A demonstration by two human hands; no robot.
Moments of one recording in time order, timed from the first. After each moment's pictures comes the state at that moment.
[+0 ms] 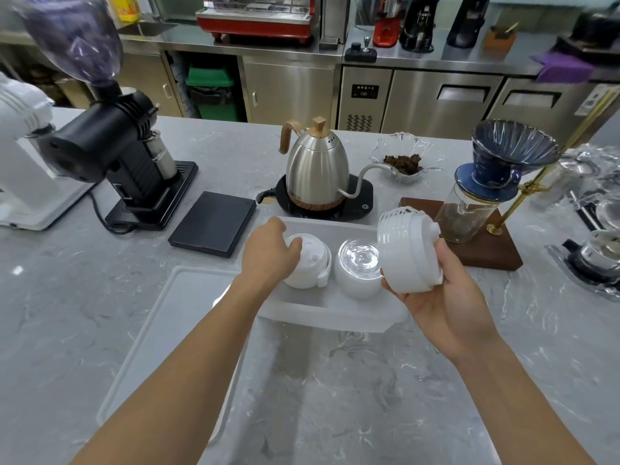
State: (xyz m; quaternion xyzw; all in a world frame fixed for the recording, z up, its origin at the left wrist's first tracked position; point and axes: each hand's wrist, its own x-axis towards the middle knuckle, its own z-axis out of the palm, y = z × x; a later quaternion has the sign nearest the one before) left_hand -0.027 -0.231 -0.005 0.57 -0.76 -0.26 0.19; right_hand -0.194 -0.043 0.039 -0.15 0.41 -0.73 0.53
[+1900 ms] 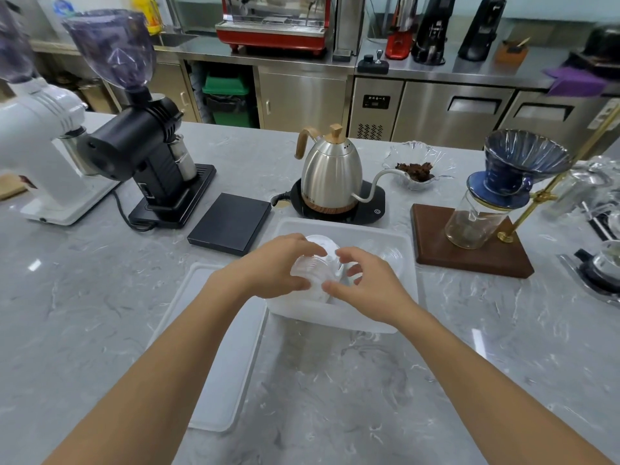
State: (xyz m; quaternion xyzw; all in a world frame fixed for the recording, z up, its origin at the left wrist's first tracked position) left_hand 0.020 -0.221 0.033 0.31 -0.92 -0.25 0.00; right_hand -0.153 -0.110 -0.004 -0.53 0.73 -0.33 0.28
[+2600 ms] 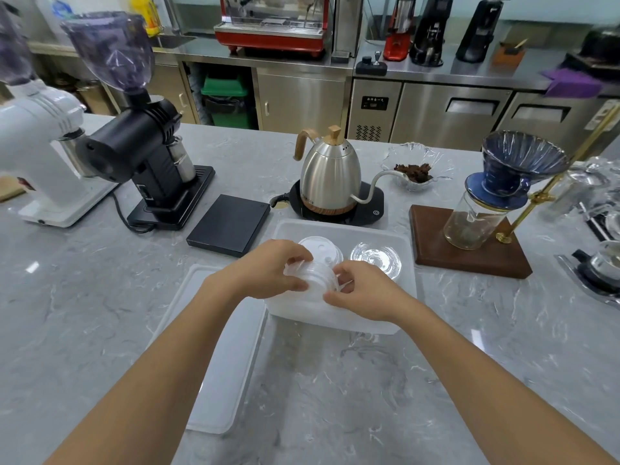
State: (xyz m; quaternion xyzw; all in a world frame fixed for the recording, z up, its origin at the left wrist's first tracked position) left_hand 0.028 -0.230 0.021 0.34 -0.90 -0.28 0.02; right_hand -0.157 -0.116 -0.004 -0.55 0.73 -0.22 0.35
